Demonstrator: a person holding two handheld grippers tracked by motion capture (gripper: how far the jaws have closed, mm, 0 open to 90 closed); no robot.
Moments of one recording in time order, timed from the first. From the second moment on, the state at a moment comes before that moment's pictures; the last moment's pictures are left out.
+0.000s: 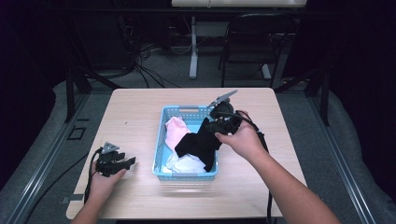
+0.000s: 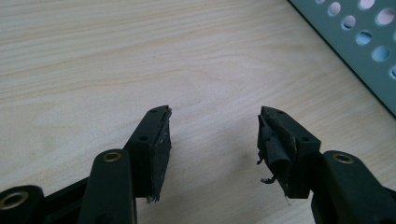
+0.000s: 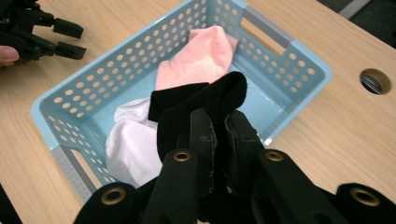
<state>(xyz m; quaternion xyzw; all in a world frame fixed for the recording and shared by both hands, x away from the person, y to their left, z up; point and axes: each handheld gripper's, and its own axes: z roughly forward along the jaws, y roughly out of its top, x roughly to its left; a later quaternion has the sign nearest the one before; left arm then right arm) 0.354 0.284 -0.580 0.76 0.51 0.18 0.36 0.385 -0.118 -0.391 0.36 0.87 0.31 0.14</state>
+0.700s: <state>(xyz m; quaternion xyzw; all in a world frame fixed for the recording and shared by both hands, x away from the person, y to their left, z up) 0.357 0.285 -0.580 0.75 0.52 0.18 0.36 0.390 -0.189 -0.400 0.43 0.83 0.31 0.15</state>
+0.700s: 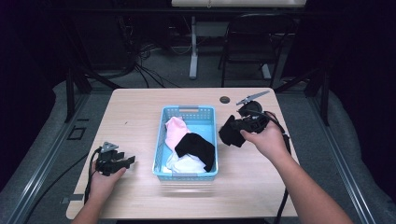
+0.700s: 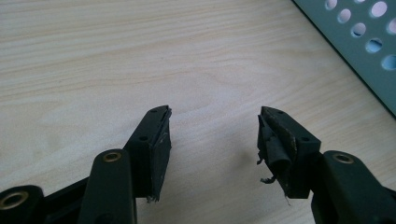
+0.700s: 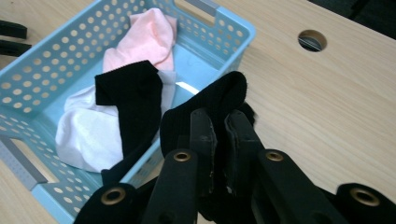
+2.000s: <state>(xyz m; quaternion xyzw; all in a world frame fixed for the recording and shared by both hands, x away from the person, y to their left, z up) 0.355 0.291 -0.579 0.75 0.52 0.19 0.36 0.406 -0.230 -0.492 0.51 0.81 0.25 0.15</state>
